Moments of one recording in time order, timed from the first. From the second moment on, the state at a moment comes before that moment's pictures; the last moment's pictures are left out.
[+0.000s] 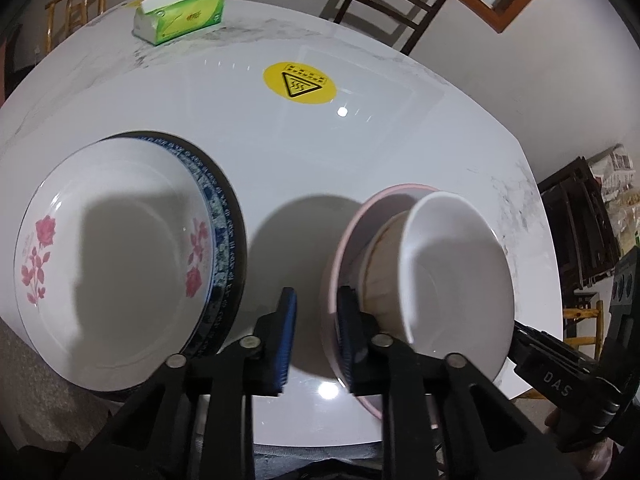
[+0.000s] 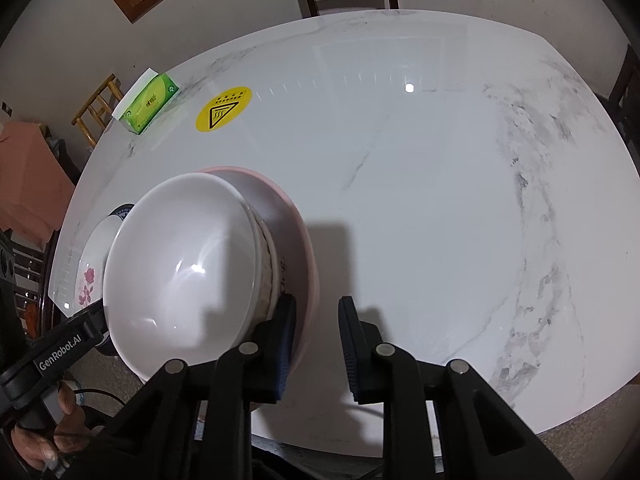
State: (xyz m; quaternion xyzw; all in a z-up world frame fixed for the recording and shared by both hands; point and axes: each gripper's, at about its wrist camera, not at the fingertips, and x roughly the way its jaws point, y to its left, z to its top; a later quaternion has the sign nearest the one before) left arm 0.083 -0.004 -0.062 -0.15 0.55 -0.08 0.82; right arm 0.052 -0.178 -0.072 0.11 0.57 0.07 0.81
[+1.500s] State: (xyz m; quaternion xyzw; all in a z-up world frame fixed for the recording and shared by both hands) left arm 0.085 0.006 -0.029 -0.15 0.54 -0.08 0.83; right arm 0.063 -0.157 -0.037 0.11 0.55 0.08 0.82
